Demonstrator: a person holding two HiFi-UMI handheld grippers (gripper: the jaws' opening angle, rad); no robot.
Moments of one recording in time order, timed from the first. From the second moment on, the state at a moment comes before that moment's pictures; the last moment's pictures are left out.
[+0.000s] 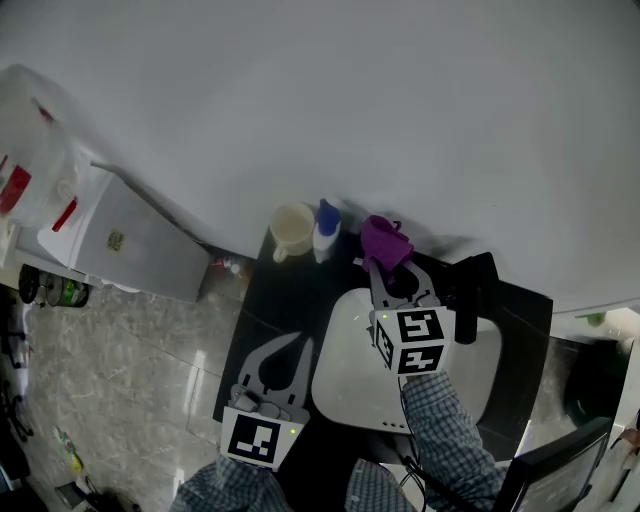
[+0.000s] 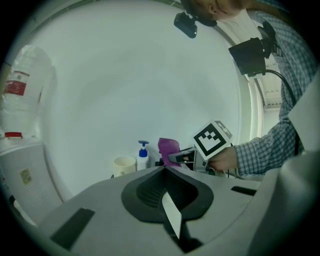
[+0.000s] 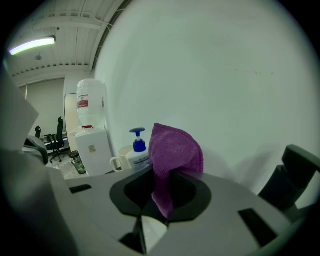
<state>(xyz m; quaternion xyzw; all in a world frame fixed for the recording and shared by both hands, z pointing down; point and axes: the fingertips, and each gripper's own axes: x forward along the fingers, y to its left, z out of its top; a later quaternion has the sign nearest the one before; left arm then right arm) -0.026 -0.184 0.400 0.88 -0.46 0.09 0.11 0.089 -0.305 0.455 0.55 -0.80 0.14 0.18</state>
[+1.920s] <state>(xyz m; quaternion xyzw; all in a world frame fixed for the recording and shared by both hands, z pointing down) -0.032 -0.181 0.385 0.88 -0.46 0.08 0.10 0.116 -0.312 0.411 0.58 -0.78 0.15 0.18</state>
